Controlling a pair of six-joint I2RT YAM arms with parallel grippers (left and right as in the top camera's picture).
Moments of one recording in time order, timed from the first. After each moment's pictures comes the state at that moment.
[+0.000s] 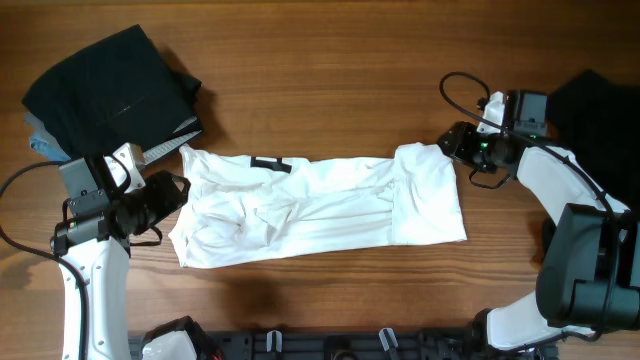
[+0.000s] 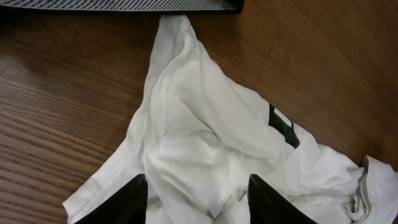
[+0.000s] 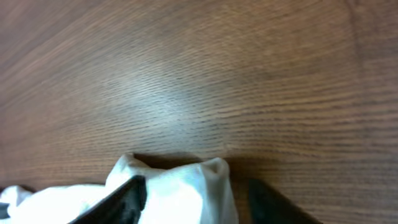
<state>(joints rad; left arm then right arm) 0.37 1.16 0.73 -0.67 0.42 -0.25 -0.14 1.72 0.95 -0.35 -0.41 0.25</state>
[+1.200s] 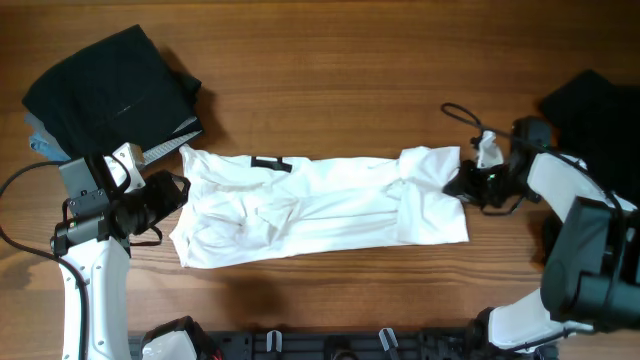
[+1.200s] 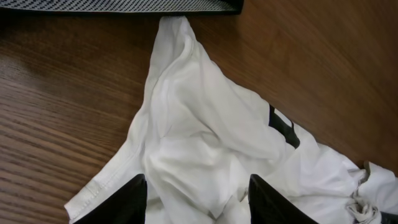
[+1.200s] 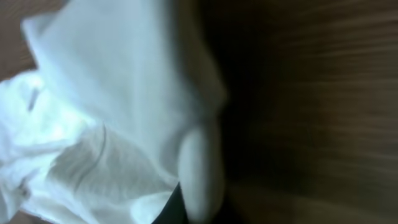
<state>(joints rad) 0.37 1.16 0.73 -0.67 0.42 -0.25 -0.24 1.73 0.91 -0.68 -0.48 0.03</state>
